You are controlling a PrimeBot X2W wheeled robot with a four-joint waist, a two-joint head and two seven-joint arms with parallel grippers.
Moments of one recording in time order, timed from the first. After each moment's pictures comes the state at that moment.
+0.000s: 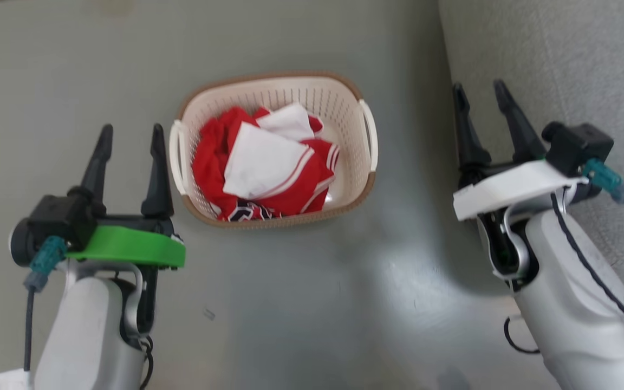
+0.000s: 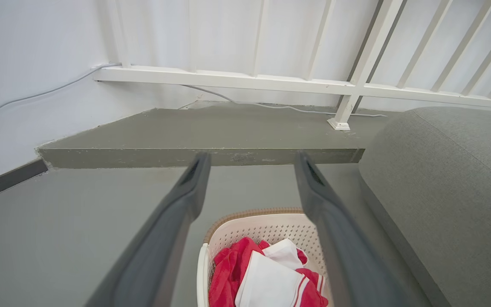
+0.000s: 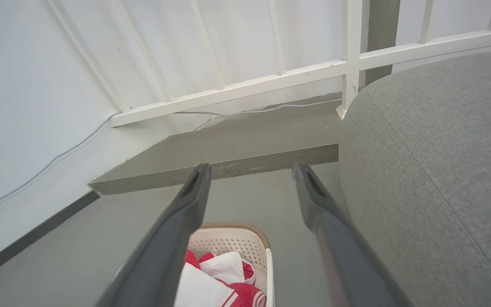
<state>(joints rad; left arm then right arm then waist) -0.30 0.05 -0.16 0.12 -0.30 -0.03 -0.25 -0.41 -0.12 0.33 0.25 0.41 -0.06 -0.25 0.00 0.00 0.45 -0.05</state>
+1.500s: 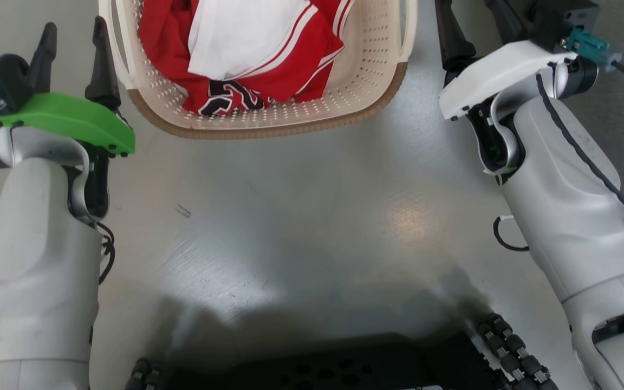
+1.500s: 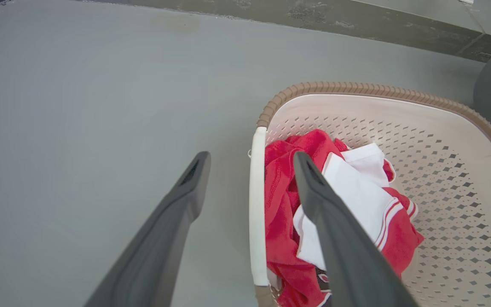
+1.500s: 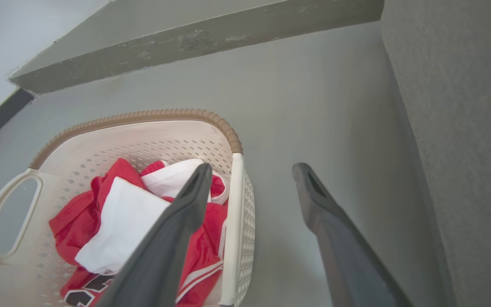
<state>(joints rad) -0.74 0.08 -0.10 0.54 -0.38 -0.07 -0.18 -0.84 -0.08 0.37 0.65 0.41 0.00 -0.25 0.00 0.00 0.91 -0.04</state>
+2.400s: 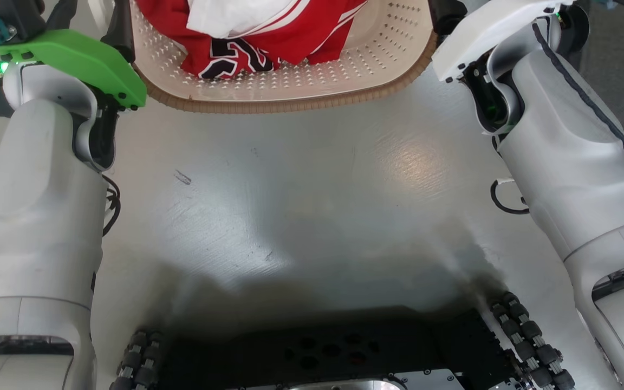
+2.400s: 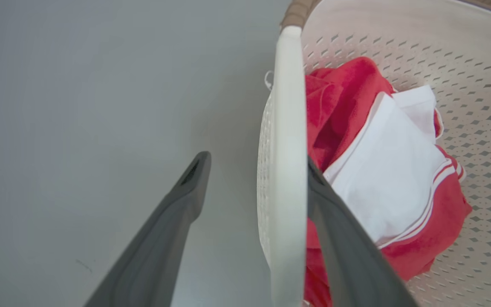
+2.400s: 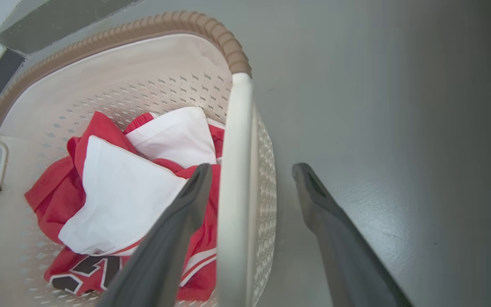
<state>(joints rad) -0.97 0.05 -0.15 0.80 -0.41 -0.11 -0.12 -1.04 -0.07 0.46 0.87 0.54 0.06 -0.22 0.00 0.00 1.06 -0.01</state>
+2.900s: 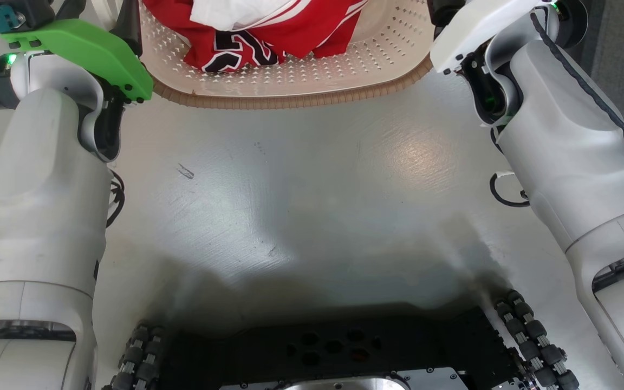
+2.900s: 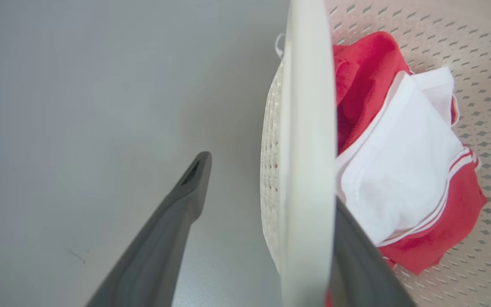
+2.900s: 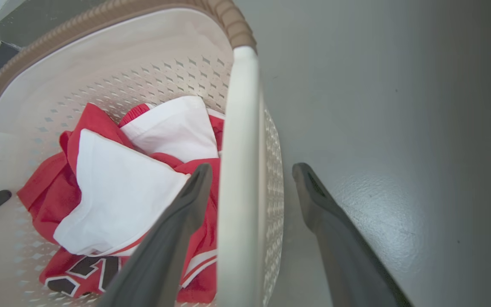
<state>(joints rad) -1.03 0.04 -0.18 0.89 -0.43 -0.12 -0.12 -1.09 -0.07 0.52 0.93 0.60 0.06 -0.23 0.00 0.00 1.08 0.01</state>
